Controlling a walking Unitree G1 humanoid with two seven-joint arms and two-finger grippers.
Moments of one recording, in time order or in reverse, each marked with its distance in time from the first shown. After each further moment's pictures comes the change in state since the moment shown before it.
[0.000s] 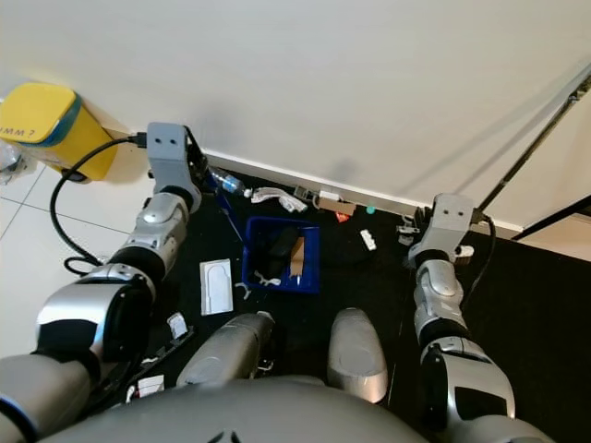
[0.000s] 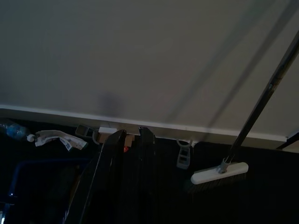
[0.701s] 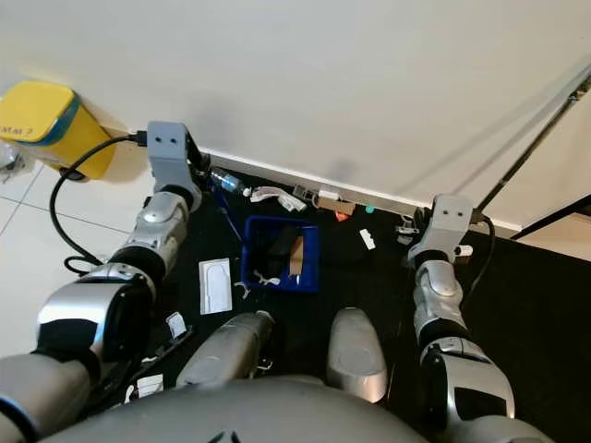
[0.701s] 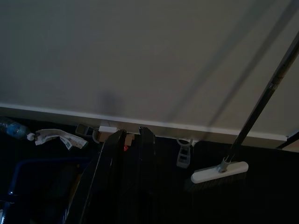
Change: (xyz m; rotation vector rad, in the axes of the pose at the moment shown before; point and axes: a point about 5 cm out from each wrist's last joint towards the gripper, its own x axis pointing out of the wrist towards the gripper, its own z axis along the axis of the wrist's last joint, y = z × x) left arm 0.000 0.000 0.002 0.022 -0.016 -0.004; right arm 0.000 0.001 -0.001 0.001 0.002 0.001
